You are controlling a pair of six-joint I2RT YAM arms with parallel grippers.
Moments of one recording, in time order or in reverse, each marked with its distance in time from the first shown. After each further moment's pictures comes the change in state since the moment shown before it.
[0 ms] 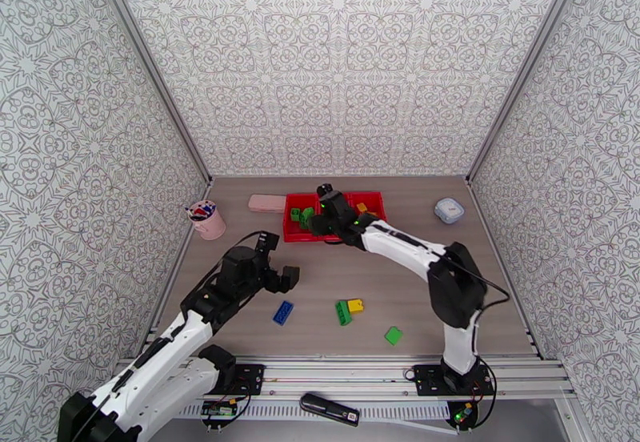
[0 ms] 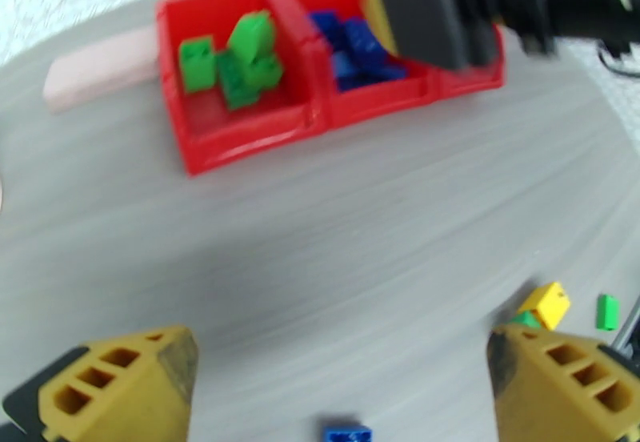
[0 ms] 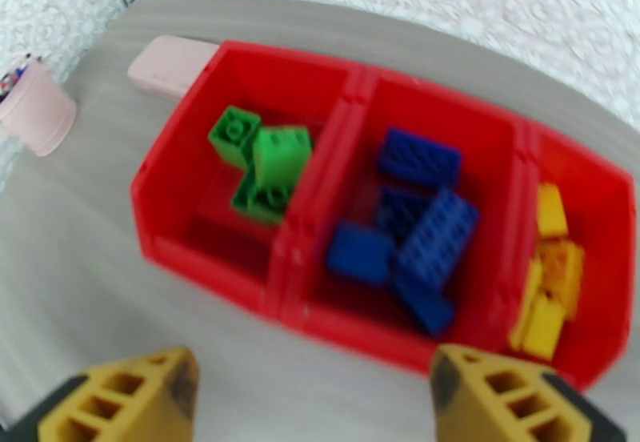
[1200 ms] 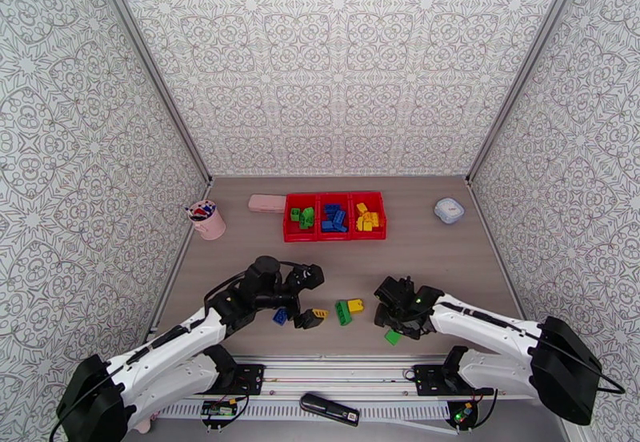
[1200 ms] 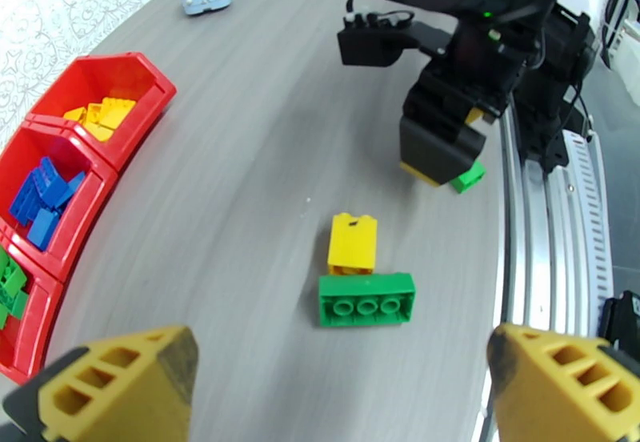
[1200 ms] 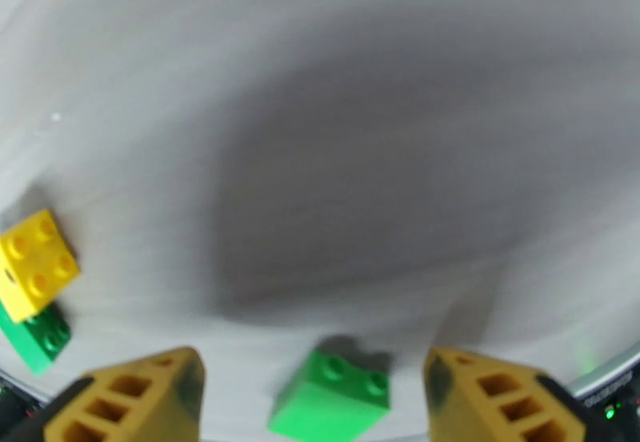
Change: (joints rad) left arm -0.236 0.152 -0.058 0.164 0.409 0.463; right arm 0.104 -0.613 -0.800 -0.485 -0.138 0.845
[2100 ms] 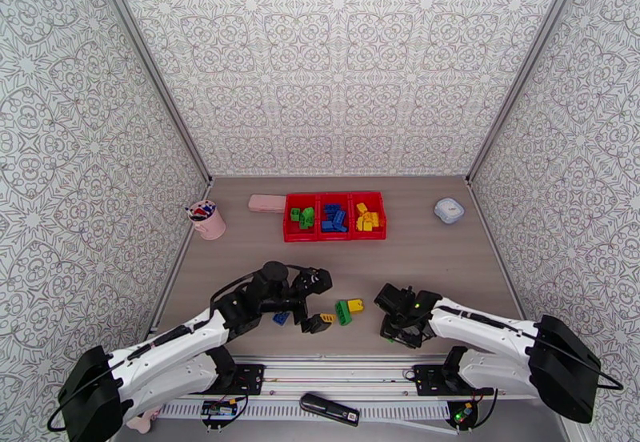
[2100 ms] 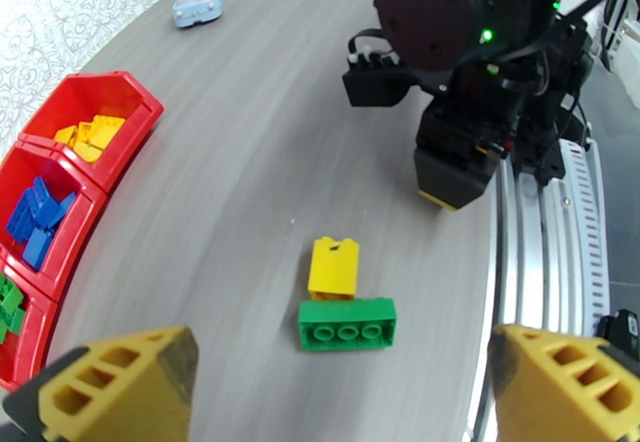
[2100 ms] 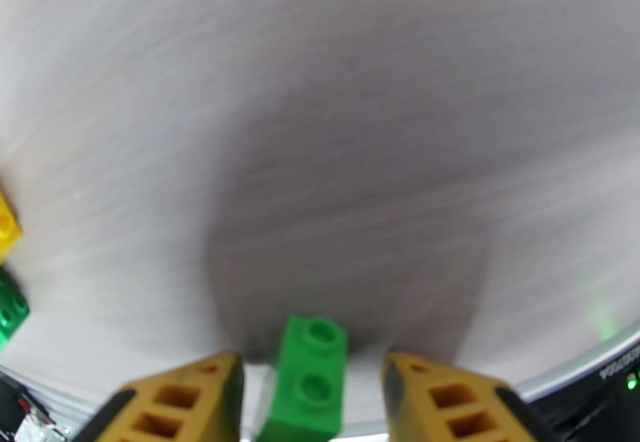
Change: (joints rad) left arm -0.119 -0.008 -0.002 0.070 -0.119 -0.077; right arm 0.039 0.104 0.007 -0.003 -0.085 0.039
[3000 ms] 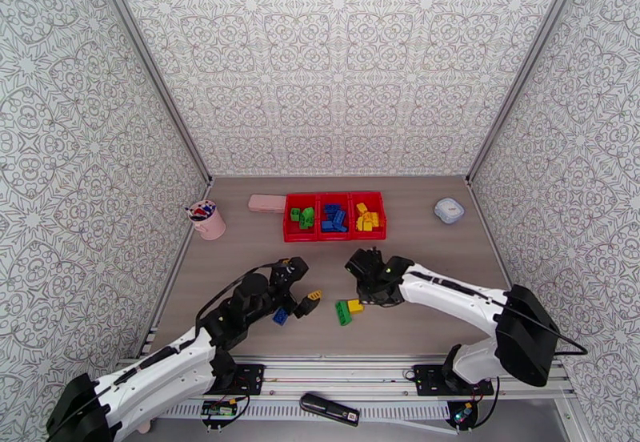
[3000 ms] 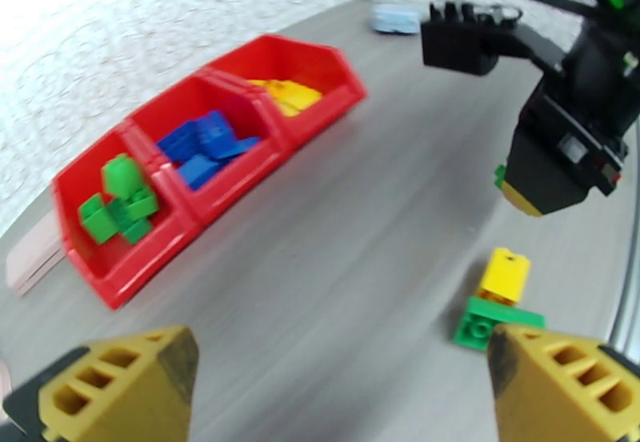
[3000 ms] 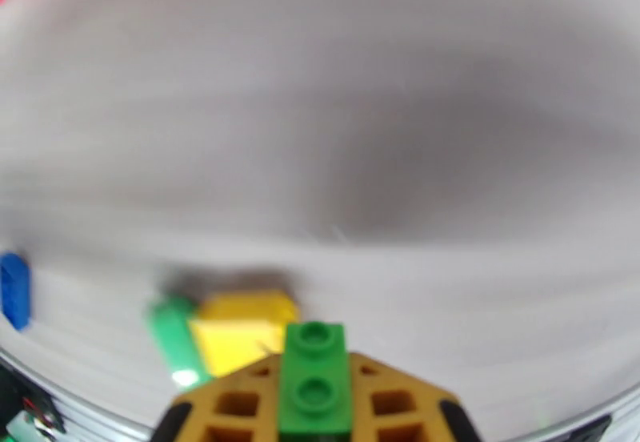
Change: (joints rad) left arm 0.078 -0.225 -0.176 0.132 -0.407 -0.159; right arm -0.006 0.303 0.567 -0.011 0.227 -0.414
